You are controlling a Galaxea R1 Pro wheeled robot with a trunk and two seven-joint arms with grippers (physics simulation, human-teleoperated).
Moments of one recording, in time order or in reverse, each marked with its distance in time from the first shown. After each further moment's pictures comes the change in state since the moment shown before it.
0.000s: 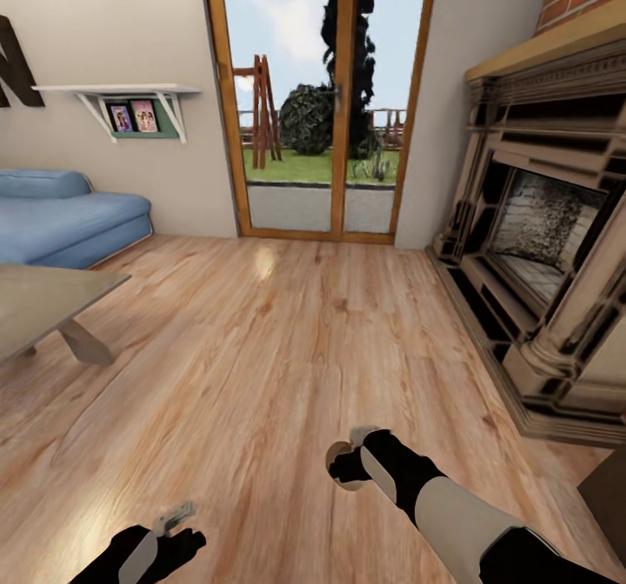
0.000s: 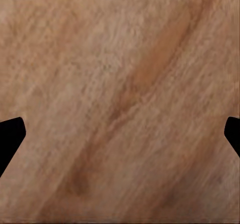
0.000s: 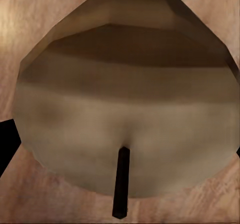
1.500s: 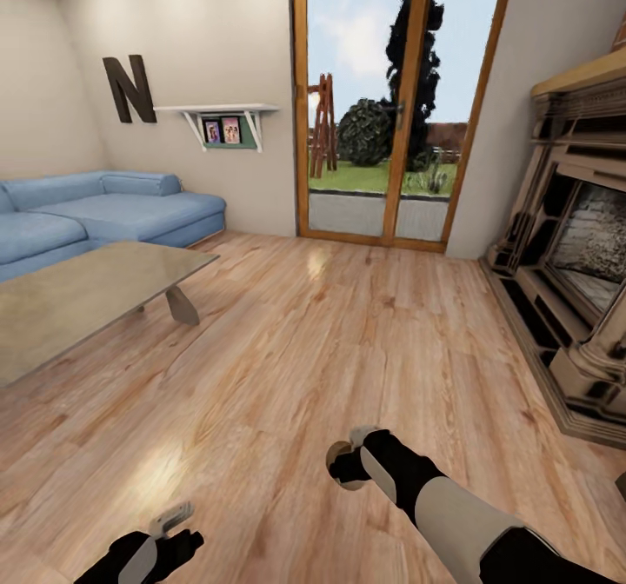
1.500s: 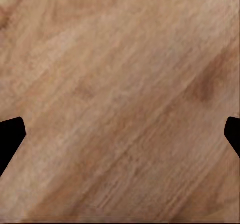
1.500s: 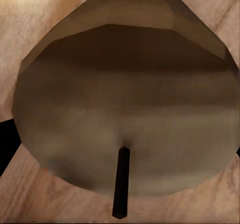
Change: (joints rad) left arm 0.000 -0.002 -0.001 0.032 -0.001 -0.078 0.002; right arm 0.000 0.000 0.003 -0.001 0.003 0.000 -0.003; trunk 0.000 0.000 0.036
